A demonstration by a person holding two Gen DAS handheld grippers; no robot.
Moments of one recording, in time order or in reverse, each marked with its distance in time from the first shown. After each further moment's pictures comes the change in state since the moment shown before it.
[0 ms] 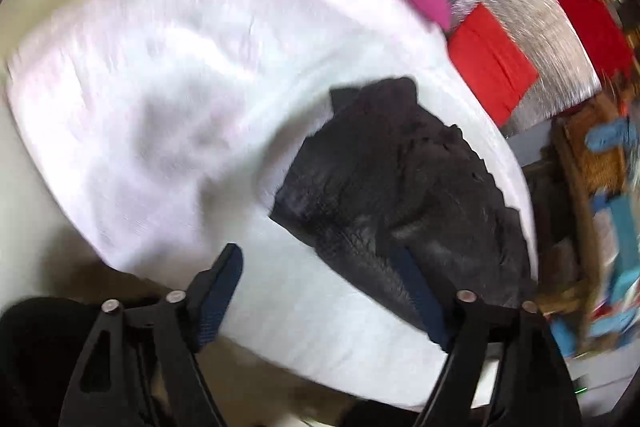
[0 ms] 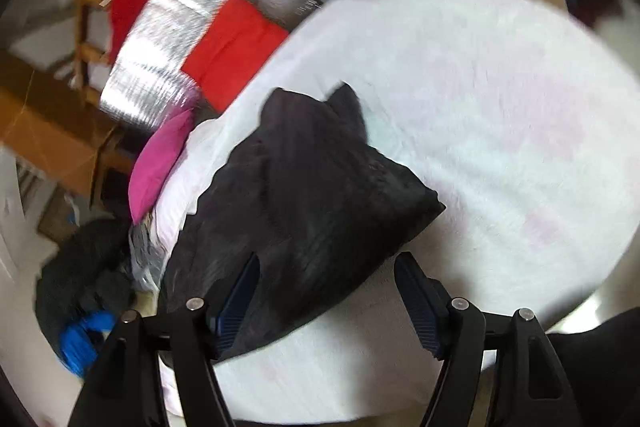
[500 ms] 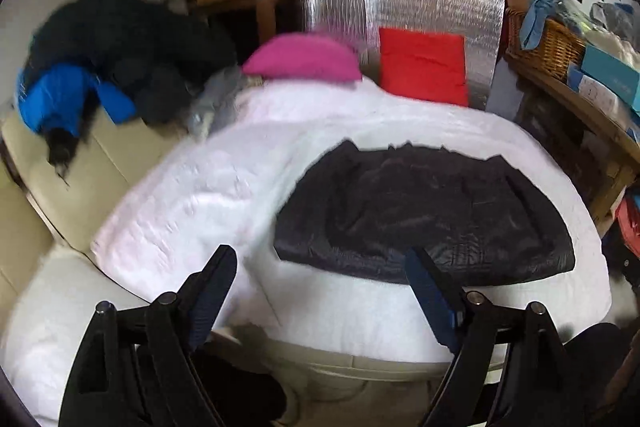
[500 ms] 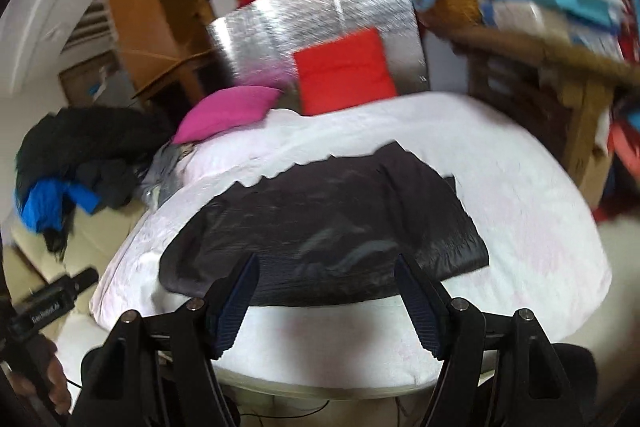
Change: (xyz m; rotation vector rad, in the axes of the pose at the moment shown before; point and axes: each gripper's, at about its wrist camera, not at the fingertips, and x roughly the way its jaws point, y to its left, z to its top) left arm -0.118 -0.117 -0.076 0.513 -0.366 0.198; right arm -0.099 0.153 -0.079 -0.572 -0.165 -0.035
